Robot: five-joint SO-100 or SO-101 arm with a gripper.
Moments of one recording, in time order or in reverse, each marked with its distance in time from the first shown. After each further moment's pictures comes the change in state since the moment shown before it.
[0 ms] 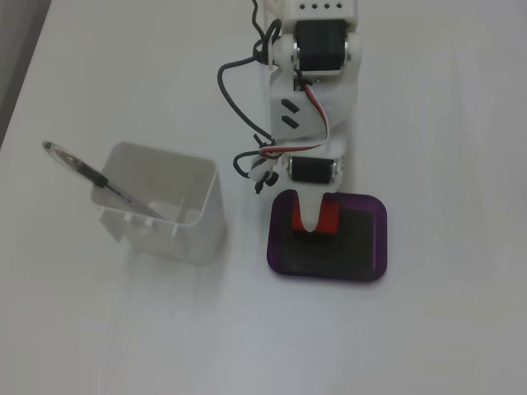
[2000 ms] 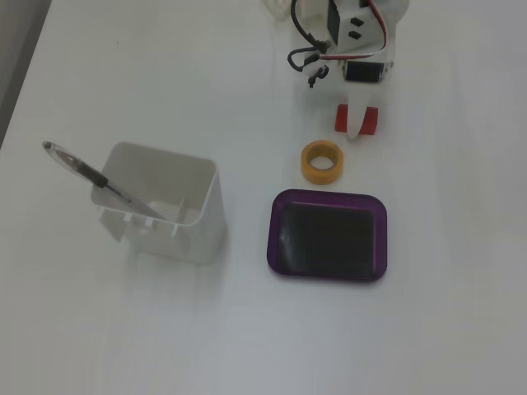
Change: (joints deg) arm -17.7 33.6 45.5 10.0 15.5
